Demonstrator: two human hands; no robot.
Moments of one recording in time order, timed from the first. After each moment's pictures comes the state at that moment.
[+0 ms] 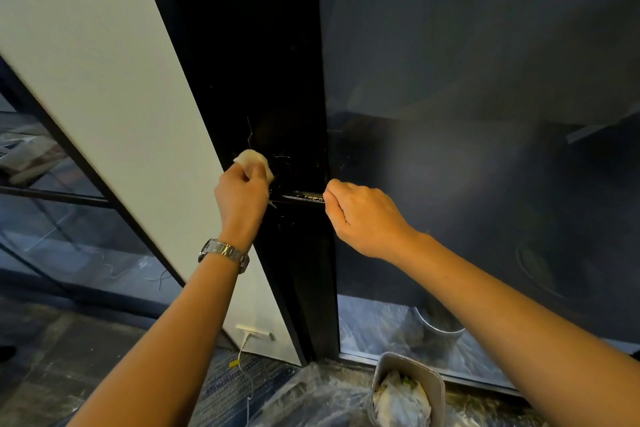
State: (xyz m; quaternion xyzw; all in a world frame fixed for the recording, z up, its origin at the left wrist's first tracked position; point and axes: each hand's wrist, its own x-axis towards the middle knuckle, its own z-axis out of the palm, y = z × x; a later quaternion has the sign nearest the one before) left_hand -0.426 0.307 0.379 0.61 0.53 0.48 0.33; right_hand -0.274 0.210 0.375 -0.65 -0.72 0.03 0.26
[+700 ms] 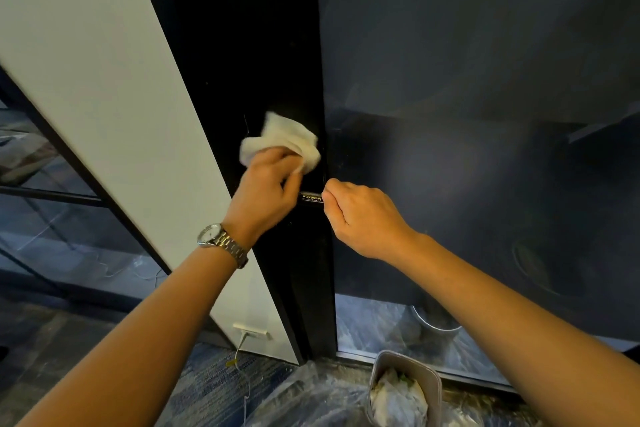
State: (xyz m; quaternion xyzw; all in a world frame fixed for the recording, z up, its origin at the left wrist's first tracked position) left_hand -0.415 0.310 0.386 0.88 0.31 0.36 0.05; right_hand -0.275 0.210 0.377 -0.65 -0.72 0.03 0.25
